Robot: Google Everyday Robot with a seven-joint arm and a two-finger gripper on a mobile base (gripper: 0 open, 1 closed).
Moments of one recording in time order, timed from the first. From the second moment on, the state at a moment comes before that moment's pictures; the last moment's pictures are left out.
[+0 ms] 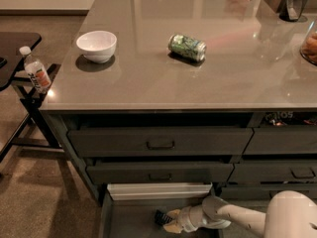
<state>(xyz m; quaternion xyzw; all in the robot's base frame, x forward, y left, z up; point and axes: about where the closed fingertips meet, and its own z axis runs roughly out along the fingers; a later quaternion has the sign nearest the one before) 0.438 -0.056 0.169 -0.46 0.78 0.35 0.23</state>
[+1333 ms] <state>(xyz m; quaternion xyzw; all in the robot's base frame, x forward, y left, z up) 0.438 -0.056 0.169 -0.46 0.78 0.35 0.23</state>
